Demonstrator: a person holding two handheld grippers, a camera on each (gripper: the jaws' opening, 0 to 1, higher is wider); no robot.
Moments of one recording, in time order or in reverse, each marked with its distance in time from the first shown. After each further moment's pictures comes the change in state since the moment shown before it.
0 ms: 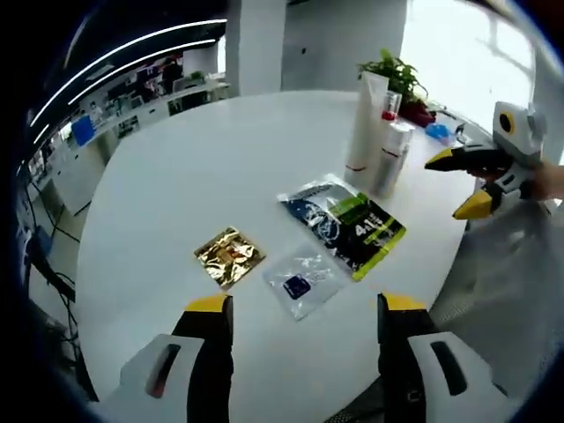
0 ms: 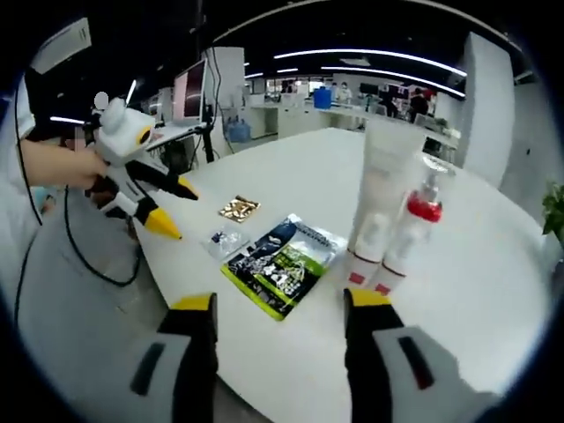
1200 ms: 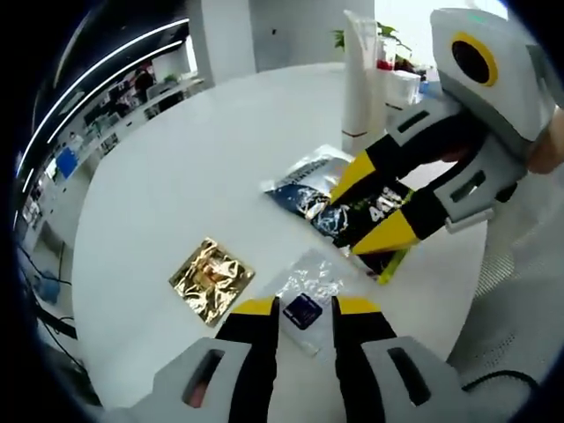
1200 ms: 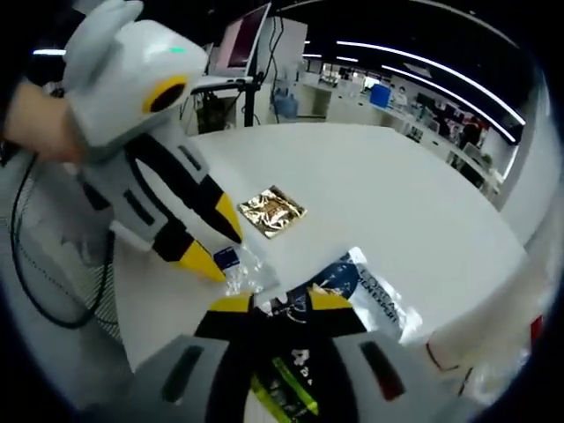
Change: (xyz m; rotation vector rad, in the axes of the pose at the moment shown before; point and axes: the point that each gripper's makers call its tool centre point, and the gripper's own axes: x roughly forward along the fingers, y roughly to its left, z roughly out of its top) left arm 0.062 0.003 -0.004 0.177 0.110 -0.004; right arm 0.139 0.055 0.021 -0.284 0.111 0.149
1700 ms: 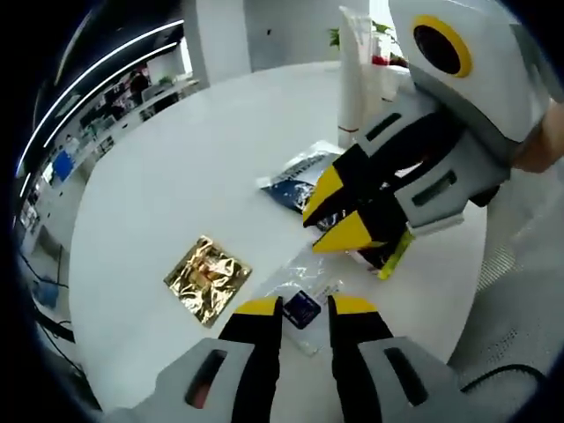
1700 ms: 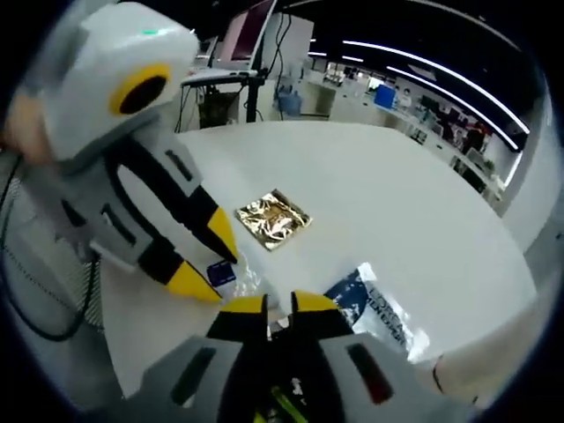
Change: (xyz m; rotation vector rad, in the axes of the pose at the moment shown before) left arm 0.007 0.001 -0.007 0.016 0.005 -0.016; right arm 0.025 0.001 0.008 -0.034 0.017 0.001
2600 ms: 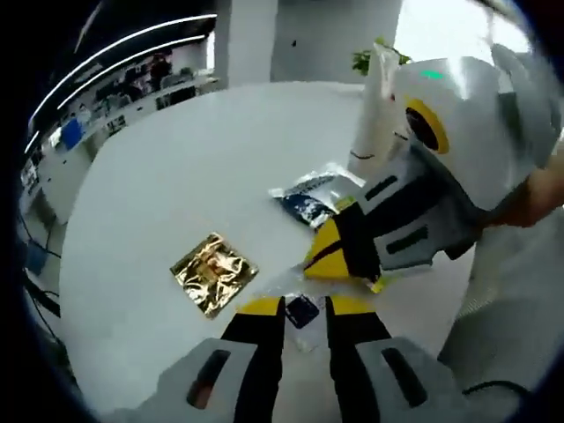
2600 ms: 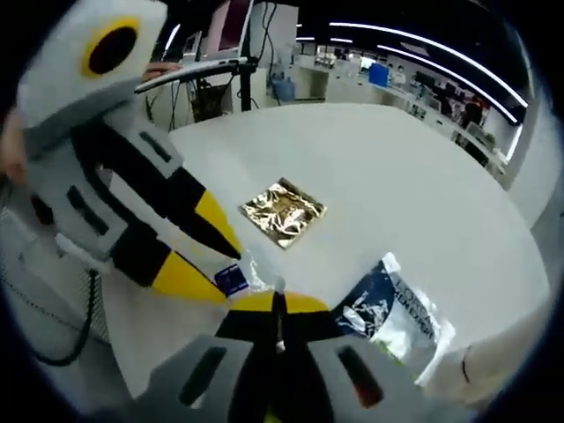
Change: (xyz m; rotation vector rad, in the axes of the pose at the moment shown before) left arm -0.011 -0.002 0.008 -0.053 -0.048 -0.014; right arm 0.022 0.014 -0.002 0.062 0.071 0.027
